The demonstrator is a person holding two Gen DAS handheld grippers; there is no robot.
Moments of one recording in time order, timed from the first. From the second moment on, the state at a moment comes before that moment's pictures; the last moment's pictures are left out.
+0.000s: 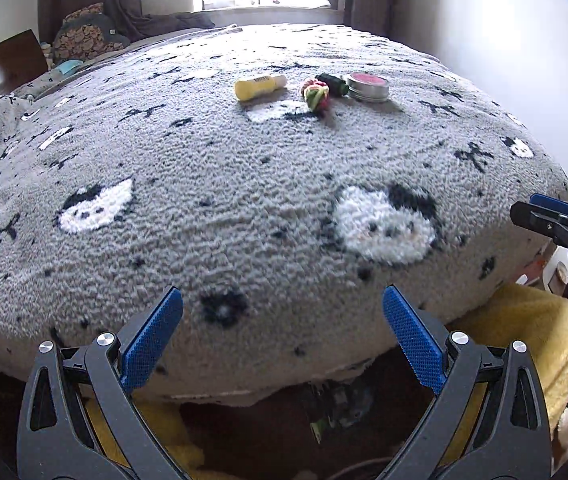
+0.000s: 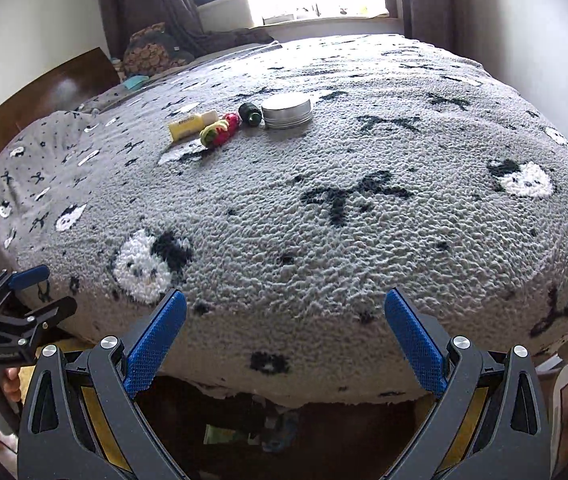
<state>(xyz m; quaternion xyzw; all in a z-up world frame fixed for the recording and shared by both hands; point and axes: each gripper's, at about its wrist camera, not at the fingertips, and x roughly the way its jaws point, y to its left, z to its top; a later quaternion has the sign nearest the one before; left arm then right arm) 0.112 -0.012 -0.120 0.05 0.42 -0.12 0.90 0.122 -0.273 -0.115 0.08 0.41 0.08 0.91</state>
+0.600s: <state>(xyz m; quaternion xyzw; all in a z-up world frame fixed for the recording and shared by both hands) 0.211 -0.025 -0.123 0.05 0.43 -0.10 0.90 0.238 -0.264 -0.108 0.06 0.41 0.02 0.91</state>
